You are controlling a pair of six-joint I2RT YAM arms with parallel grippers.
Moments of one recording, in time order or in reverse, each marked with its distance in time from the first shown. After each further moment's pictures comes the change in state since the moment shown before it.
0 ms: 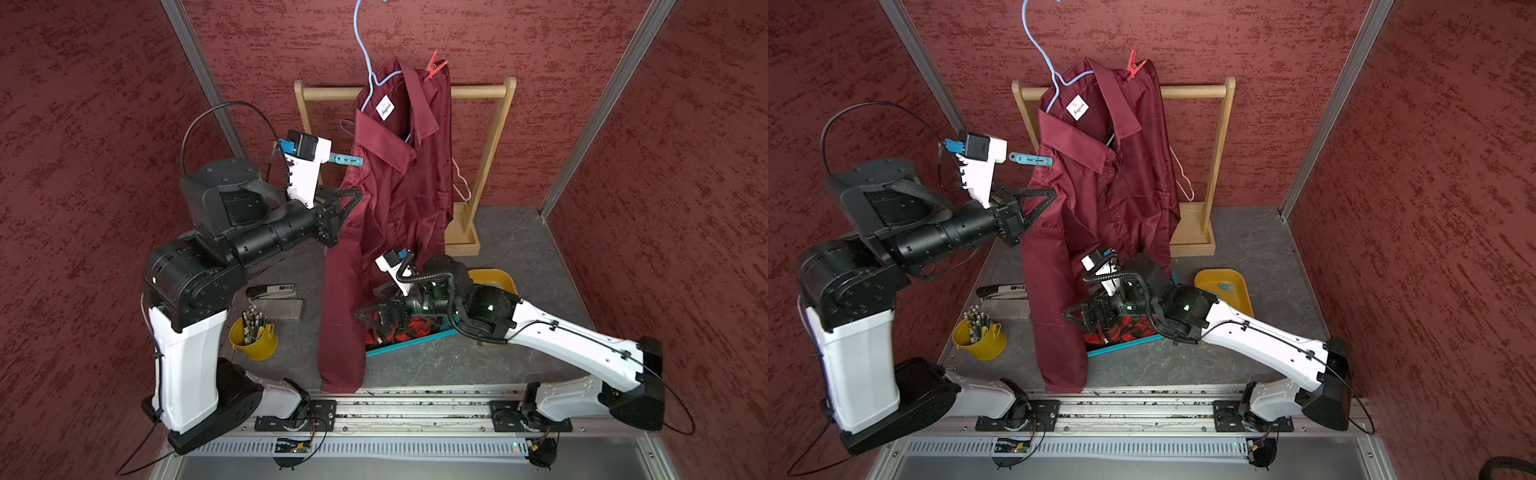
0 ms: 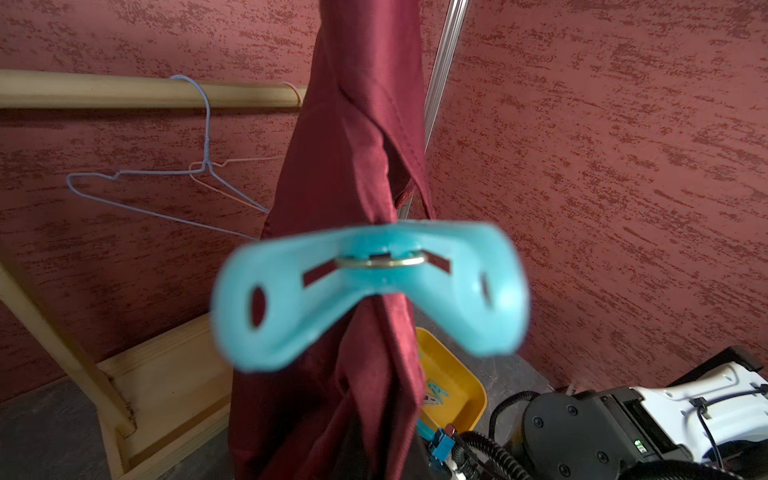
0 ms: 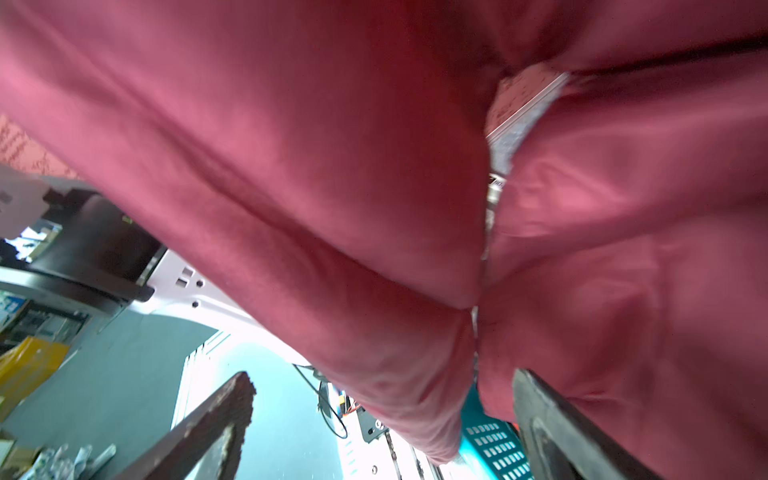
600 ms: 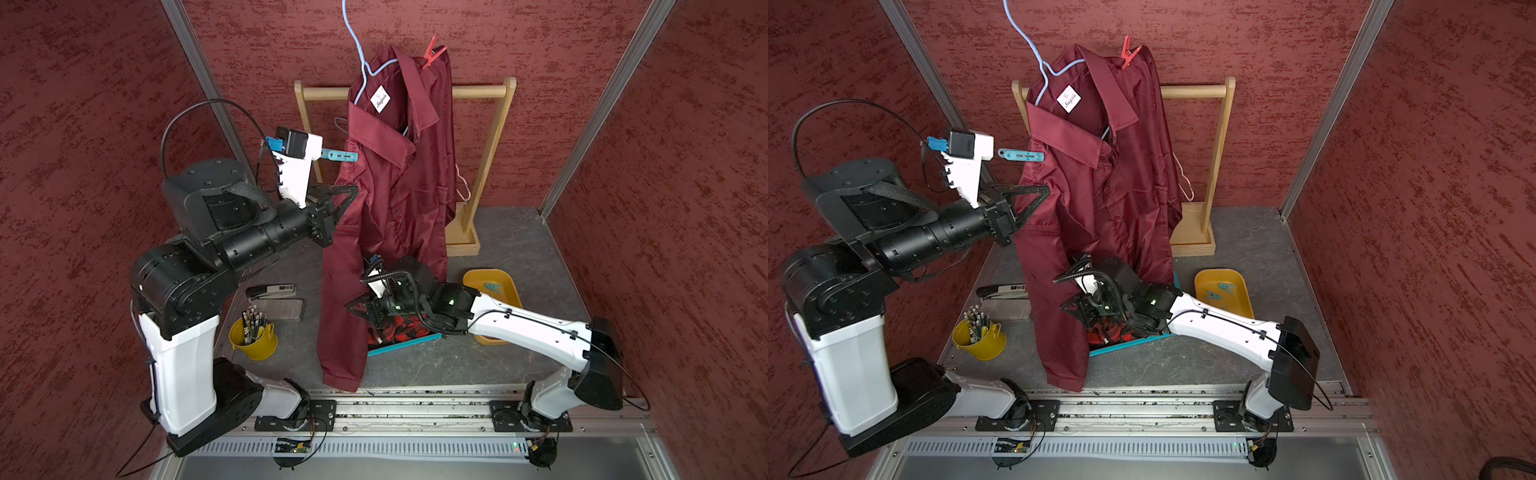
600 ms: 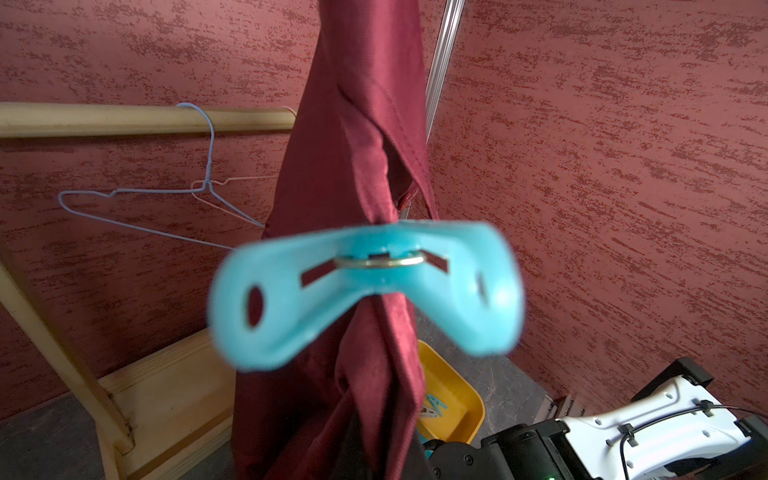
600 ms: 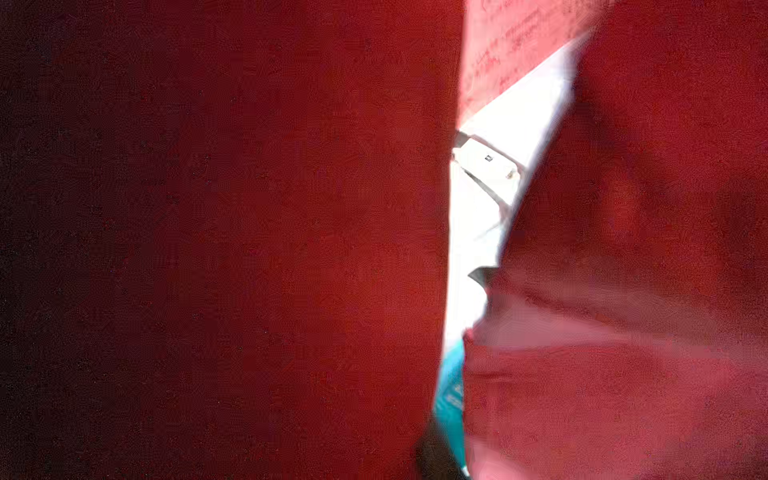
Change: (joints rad) left arm -0.005 -0.007 0.039 0.000 0.000 0.001; right arm 0.003 0.198 0.074 0.063 0.005 -0.057
